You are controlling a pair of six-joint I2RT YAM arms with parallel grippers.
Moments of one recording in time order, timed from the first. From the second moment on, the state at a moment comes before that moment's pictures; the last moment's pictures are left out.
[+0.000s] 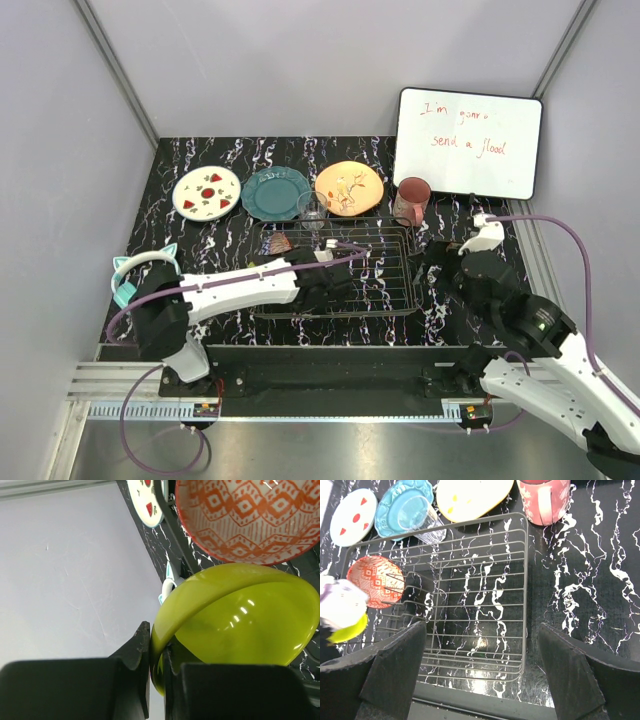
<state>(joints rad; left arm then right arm) -1.15 1.60 1.23 -1.35 -1.06 -0.21 0.78 0.61 0.89 -0.75 0.46 0.64</state>
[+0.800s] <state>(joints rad) -1.16 1.76 1.27 -1.34 -0.83 -0.09 0.78 0.51 0.91 -0.82 0.47 0.65</state>
